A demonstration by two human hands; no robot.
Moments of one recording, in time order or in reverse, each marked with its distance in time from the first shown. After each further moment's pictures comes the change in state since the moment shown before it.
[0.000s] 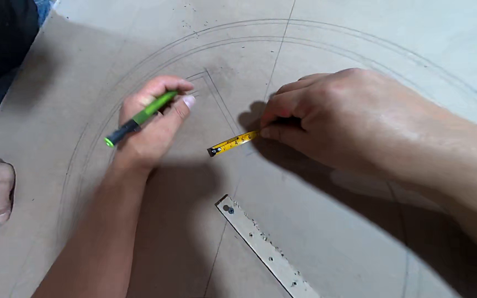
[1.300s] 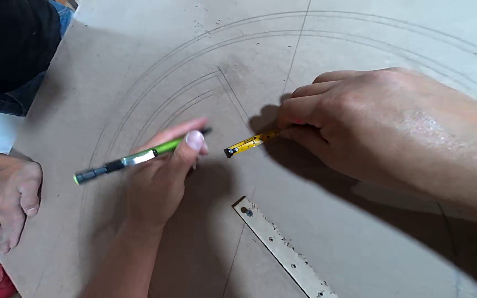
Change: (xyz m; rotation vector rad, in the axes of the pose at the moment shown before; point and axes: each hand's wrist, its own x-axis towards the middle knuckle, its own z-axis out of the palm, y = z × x) left_hand -0.065 0.035 0.008 -0.269 0.103 -0.121; right_hand -0.004 -0.002 0.007 -0.066 0.042 -0.148
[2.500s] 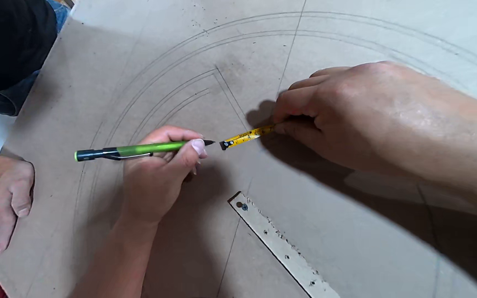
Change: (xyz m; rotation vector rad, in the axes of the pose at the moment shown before) left_hand -0.005 -0.003 -0.004 -0.002 0.000 -0.047; right_hand 0.003 0.000 -0.003 0.001 -0.032 0.091
